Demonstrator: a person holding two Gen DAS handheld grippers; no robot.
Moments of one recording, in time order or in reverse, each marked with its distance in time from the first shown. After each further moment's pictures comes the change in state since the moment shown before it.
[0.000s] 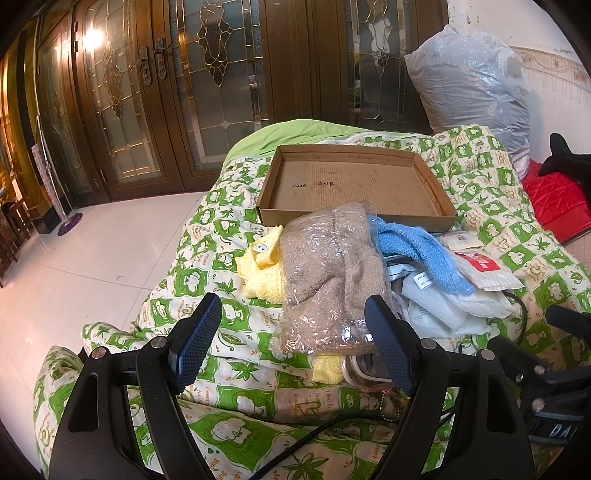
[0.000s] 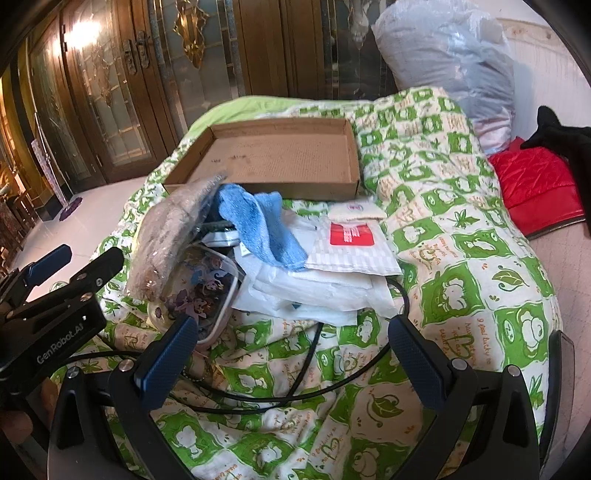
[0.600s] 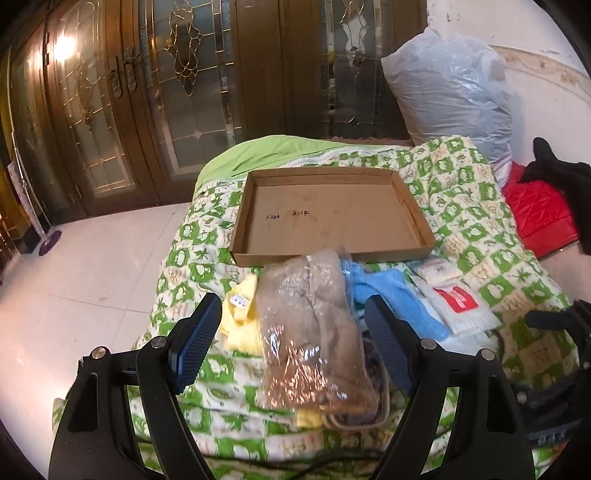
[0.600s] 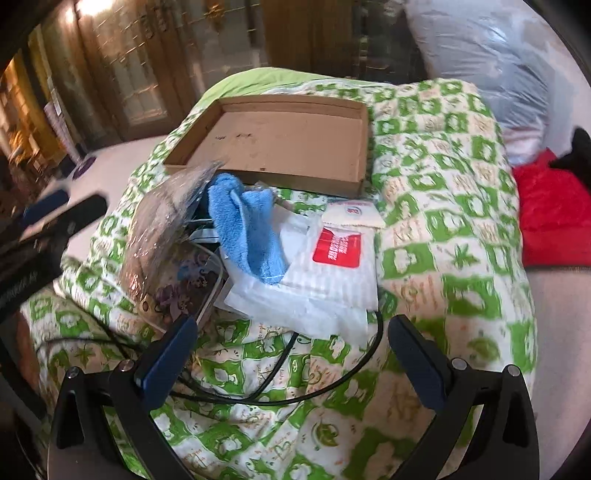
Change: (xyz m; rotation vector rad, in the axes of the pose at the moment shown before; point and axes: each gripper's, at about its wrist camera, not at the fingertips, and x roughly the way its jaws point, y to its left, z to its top) left arm 0.011 -0.010 0.064 0.063 0.016 -0.084; right arm 0.006 -0.016 0.040 -0.158 0.148 0.067
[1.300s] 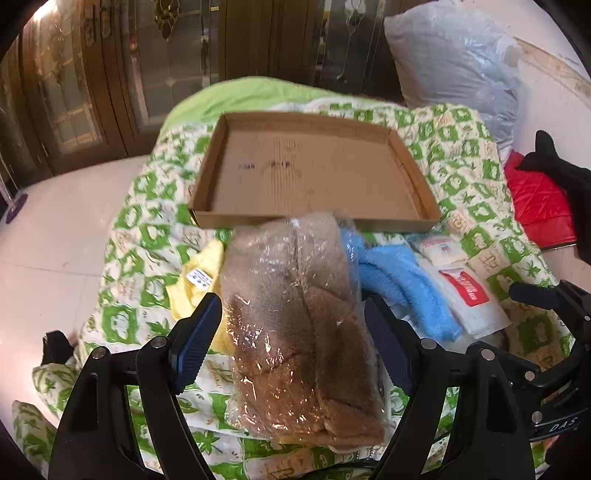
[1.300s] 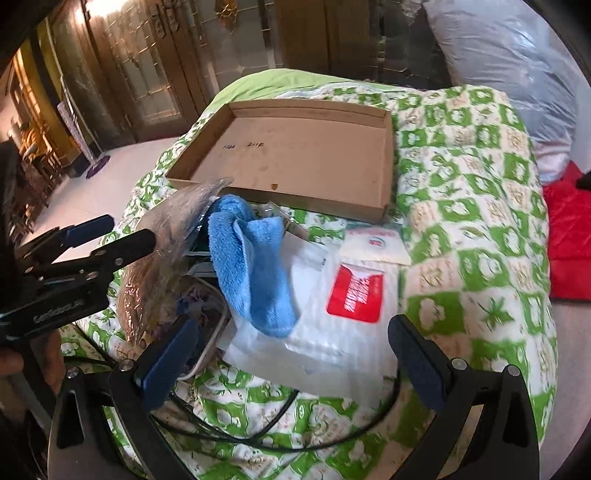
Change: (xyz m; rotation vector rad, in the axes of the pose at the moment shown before) left arm 0.073 0.009 -0.002 -0.050 0.198 -0.145; right arm 0.033 -0.004 0.034 0.000 -0.007 0.063
